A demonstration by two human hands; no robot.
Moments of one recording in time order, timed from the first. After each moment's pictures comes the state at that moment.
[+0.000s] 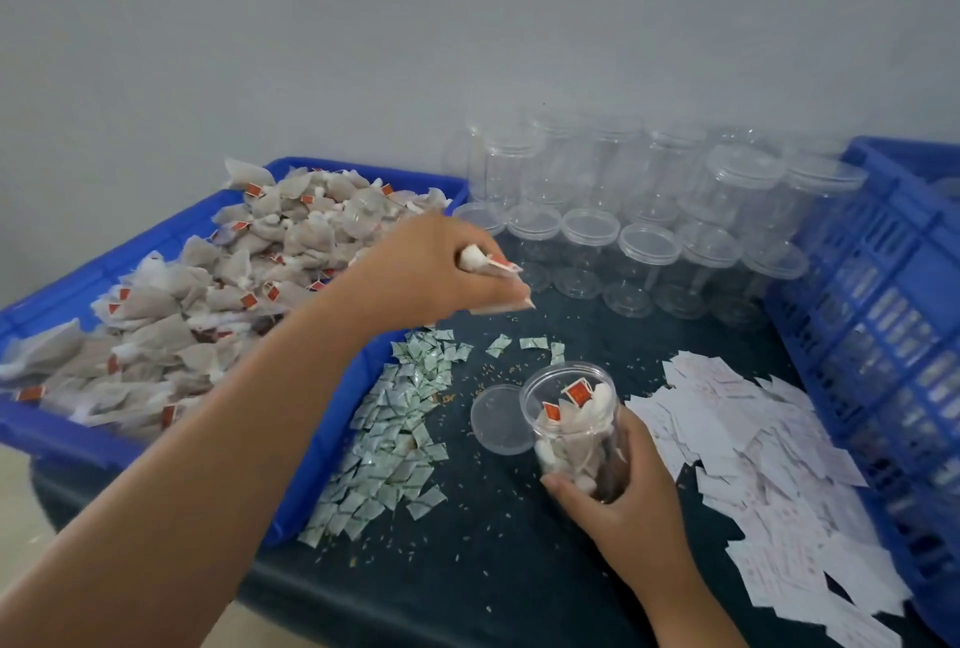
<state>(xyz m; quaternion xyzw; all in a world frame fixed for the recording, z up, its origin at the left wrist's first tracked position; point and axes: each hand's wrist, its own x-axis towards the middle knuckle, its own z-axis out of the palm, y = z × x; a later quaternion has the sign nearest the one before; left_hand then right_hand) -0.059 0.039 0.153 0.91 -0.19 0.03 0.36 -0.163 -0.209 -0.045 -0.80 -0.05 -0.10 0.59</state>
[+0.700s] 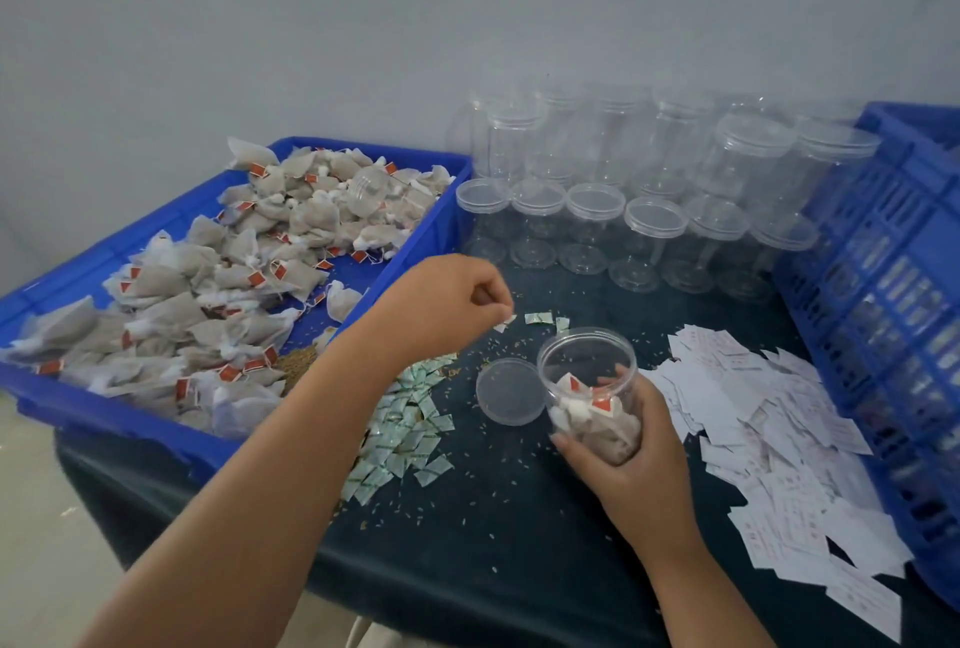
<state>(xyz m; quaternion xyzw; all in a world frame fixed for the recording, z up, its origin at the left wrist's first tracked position) -0.079 0.019 0.117 0.95 -0.16 -0.03 0.26 -0.161 -0.208 -0.043 -0.78 -0.04 -0.16 0.60</state>
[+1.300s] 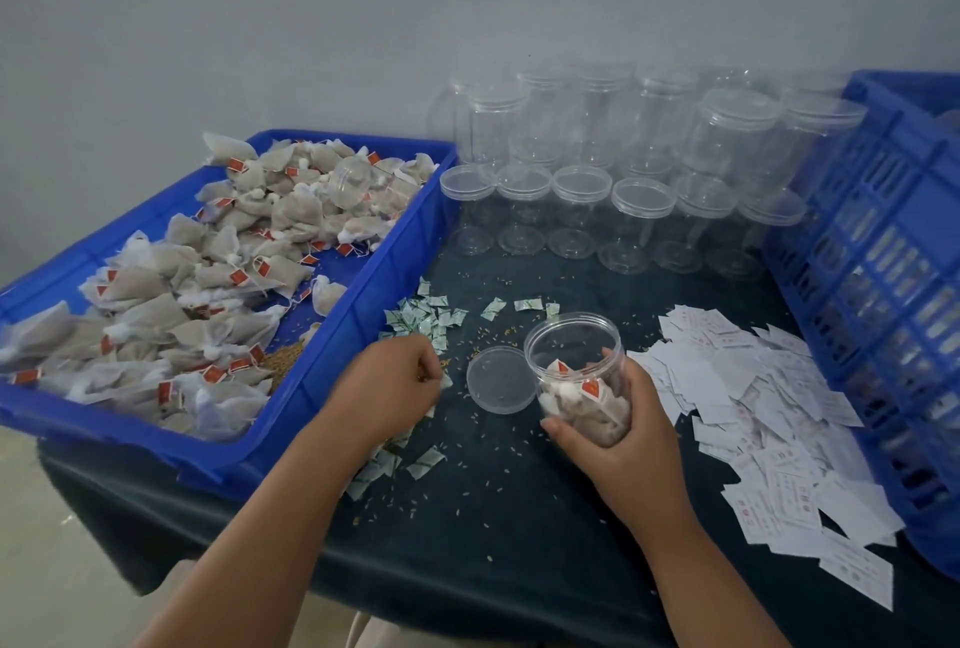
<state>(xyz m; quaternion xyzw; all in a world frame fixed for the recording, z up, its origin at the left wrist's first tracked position) -0.092 0.059 0.010 0.97 -0.02 -0.05 0.22 -0.159 -0.207 -0.046 -0.77 -0.03 -0.13 0.62</state>
